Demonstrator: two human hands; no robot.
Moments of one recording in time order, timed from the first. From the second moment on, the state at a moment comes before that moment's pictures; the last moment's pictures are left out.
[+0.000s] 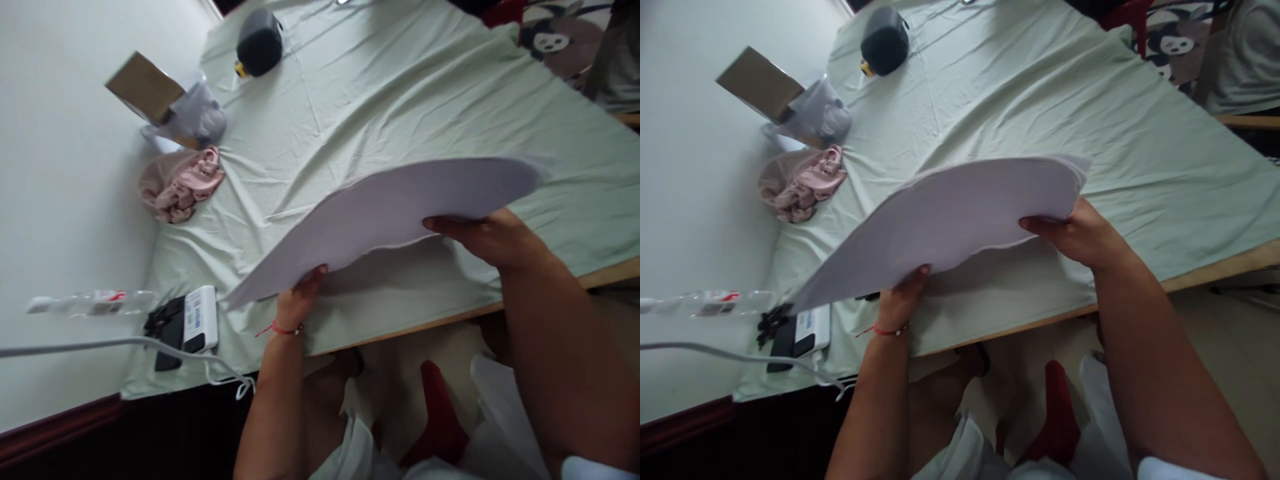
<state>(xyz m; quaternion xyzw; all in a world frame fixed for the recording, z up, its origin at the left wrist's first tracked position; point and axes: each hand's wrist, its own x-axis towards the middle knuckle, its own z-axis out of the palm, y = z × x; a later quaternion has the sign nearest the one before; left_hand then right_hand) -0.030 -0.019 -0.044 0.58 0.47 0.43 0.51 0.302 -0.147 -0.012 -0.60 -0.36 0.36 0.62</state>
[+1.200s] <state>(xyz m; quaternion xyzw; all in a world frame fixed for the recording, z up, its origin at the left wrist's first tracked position) -0.024 -0.024 -0.045 0.70 0.46 0.41 0.35 0.298 -0.136 -0.004 -0.64 -0.32 0.41 0.56</state>
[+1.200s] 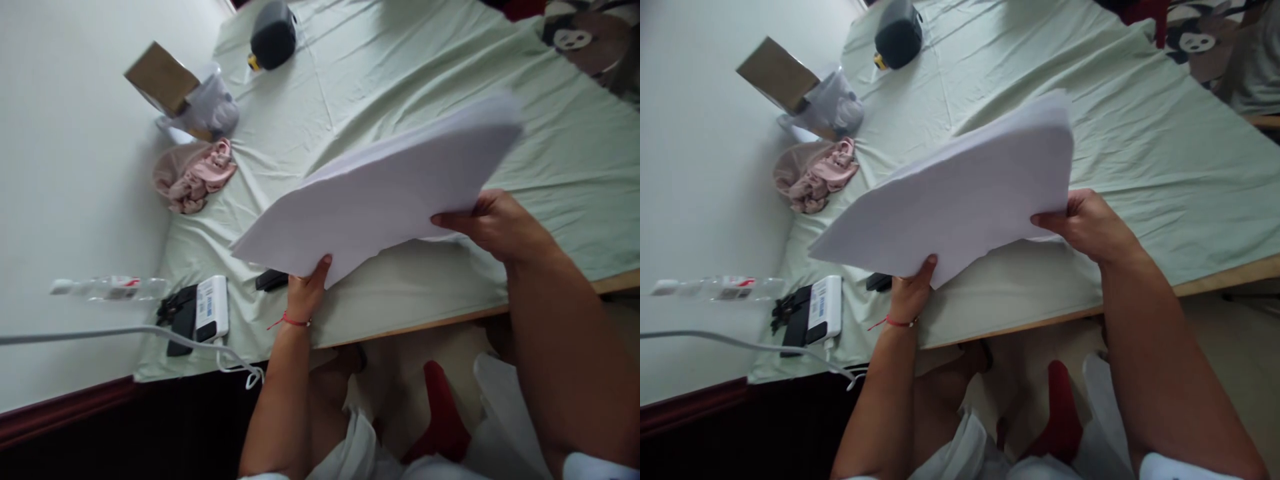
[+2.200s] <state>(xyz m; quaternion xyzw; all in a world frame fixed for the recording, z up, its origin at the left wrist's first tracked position) -0.019 -0.036 -0.030 0.53 0.53 0.37 0.55 0.290 -0.133 0.002 -0.63 -0.19 0.47 0.59</state>
